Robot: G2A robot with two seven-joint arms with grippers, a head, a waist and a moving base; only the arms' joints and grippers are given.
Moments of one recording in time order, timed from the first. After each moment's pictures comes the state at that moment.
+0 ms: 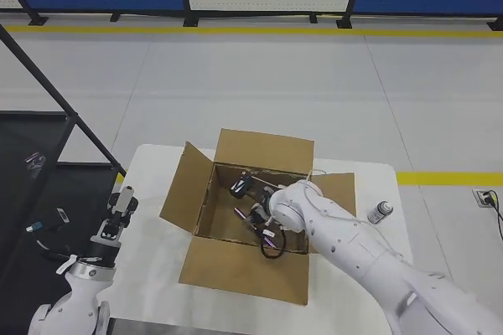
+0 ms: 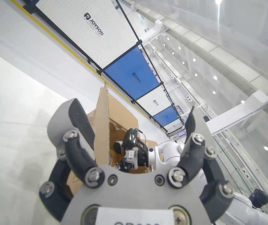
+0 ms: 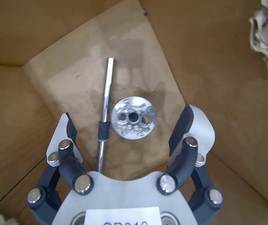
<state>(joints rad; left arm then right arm) 1.43 -1.28 -1.75 -1.91 0.17 -0.28 -0.21 -0.22 -1.51 0.36 -0.74 -0.79 -0.18 0.72</state>
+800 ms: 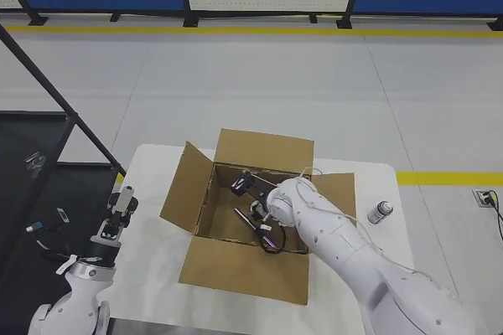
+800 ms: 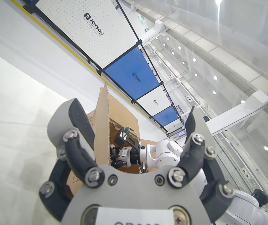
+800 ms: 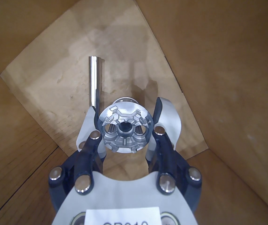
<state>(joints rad) 1.43 -1.28 -1.75 -1.91 0.17 -0.28 -0.21 -0.16 -1.66 0.38 -0.45 -0.77 -0.31 0.68</state>
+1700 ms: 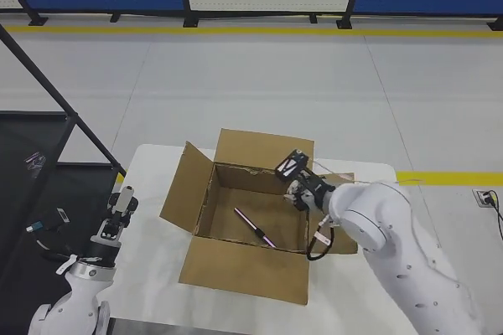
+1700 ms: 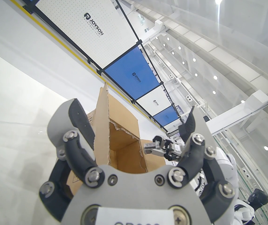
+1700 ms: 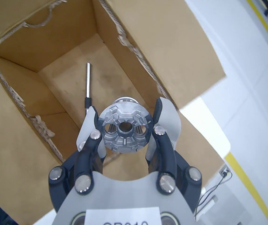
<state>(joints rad) 1.43 -1.28 -1.75 -1.91 0.17 -0.28 -0.21 -0.73 -1.23 1.17 -1.80 -1.15 -0.25 1.21</state>
